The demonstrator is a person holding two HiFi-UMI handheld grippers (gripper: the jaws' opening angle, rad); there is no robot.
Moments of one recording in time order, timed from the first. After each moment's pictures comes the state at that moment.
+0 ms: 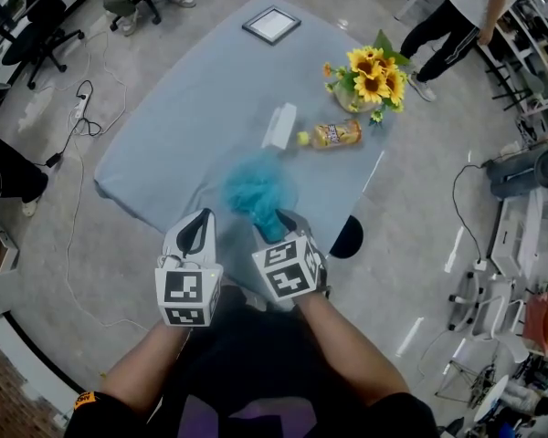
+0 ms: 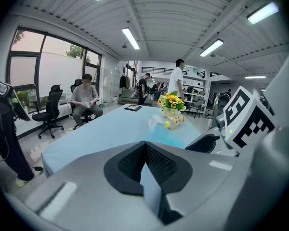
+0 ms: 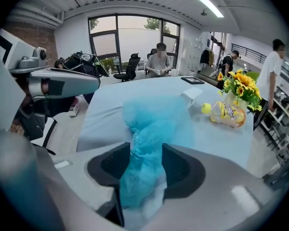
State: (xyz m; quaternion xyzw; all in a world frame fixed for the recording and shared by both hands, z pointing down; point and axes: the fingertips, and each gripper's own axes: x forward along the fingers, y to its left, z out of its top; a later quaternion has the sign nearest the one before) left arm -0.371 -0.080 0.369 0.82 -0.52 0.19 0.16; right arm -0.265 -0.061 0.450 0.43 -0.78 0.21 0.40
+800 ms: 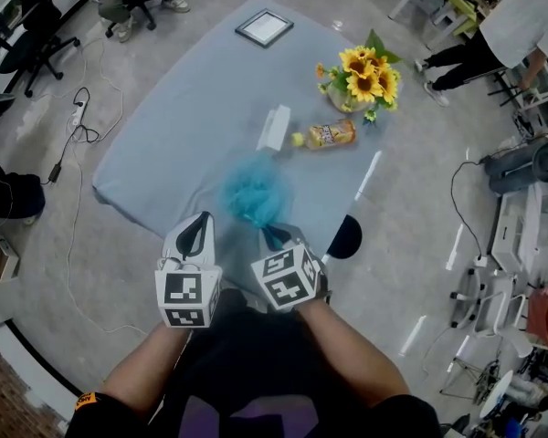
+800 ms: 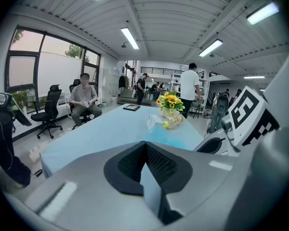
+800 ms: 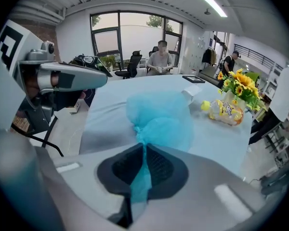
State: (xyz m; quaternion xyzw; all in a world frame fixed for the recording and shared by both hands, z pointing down) left arm -0.368 -0.076 0.371 0.82 -0.52 0.19 0.16; right arm -0.262 -0.043 0.449 0.42 -0.78 0.21 0.42
